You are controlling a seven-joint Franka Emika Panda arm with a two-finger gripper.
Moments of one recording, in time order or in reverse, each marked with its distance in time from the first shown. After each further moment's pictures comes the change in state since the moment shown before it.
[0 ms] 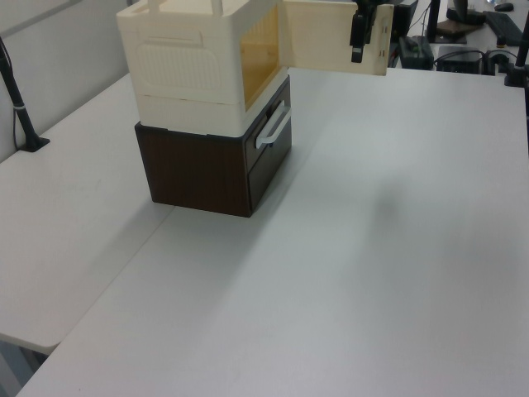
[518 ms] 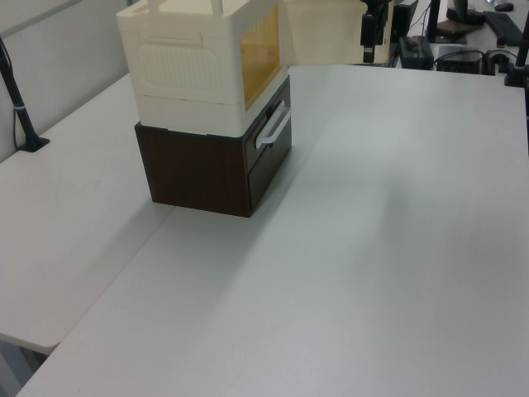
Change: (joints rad) arm -0.019 -0.016 -0.002 -0.020 0.014 -0.058 0.000
